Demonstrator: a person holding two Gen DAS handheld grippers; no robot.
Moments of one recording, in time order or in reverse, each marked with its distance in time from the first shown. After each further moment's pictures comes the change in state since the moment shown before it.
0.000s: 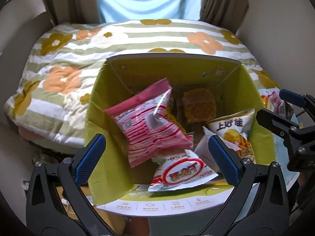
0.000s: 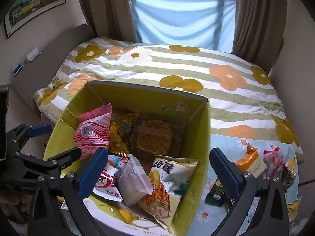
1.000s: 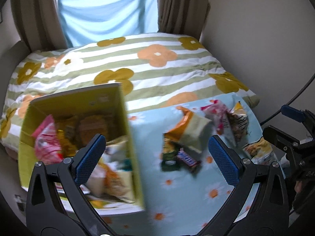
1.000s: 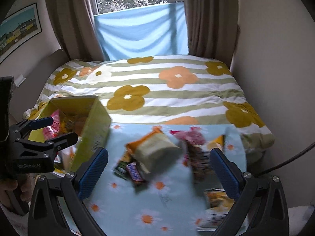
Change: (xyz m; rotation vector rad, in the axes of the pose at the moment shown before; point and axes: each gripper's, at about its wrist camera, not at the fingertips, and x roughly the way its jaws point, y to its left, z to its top) left arm -0.022 -0.268 0.022 0.101 -0.093 -0.087; right arm -0.113 -0.236 -0.077 0.138 -0.083 -0.078
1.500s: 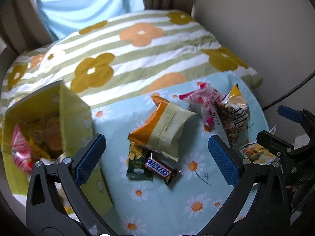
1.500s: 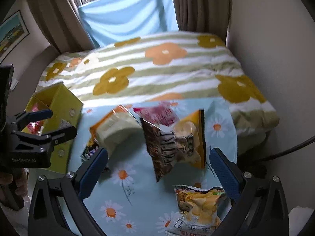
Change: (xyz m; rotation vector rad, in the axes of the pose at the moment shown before) left arm 0.097 -0.076 0.016 0.100 0.185 0.012; right arm 0.068 -0.096 -0.025 0.082 0.147 0.046
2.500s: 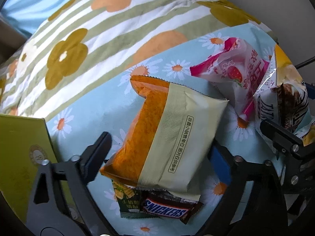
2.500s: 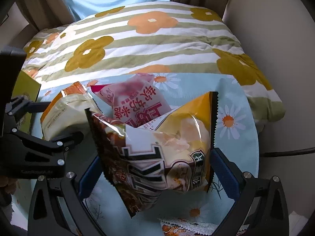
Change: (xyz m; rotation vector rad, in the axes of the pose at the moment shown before) left arm 0.148 -0.011 0.017 0.153 0.262 -0.024; right arm 0.113 -0.014 0.010 -0.014 0.183 -0.130
